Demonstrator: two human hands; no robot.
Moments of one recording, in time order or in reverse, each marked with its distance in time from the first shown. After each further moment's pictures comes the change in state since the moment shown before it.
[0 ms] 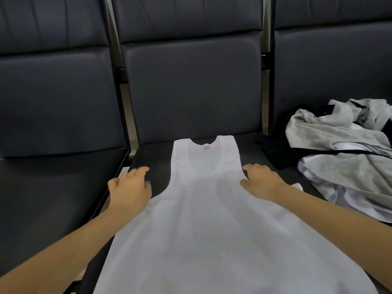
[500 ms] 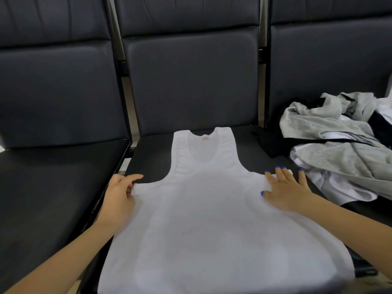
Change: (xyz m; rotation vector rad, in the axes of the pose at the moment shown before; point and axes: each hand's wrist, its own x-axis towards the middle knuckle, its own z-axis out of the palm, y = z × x) left_hand -0.044 -0.052 0.013 -0.424 0.129 0.118; right_hand -0.051 0.052 0.021 -0.374 -0.127 0.130
